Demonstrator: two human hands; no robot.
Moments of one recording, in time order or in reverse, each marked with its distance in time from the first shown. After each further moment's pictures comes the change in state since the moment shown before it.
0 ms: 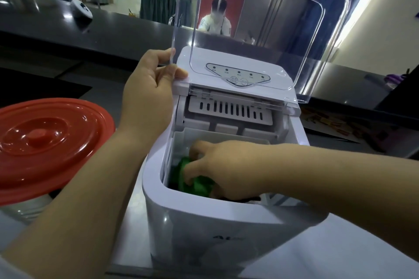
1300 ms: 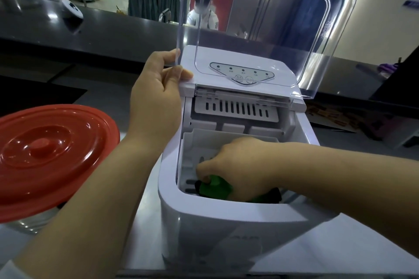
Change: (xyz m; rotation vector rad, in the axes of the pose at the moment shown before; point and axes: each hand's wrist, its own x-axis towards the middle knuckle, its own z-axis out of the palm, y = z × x) left_hand 0.001 -0.004 -0.001 -0.036 -0.026 -0.002; right_hand 0.010 0.006 0.005 -0.138 0.021 0.026
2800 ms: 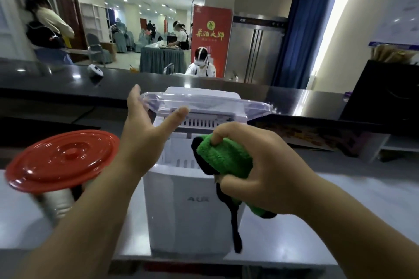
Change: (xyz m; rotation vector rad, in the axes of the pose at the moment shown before) left_hand -0.084 0.081 -0.019 -0.004 -0.059 -0.067; right_hand -0.172 -0.065 0.013 0.462 1.015 0.128
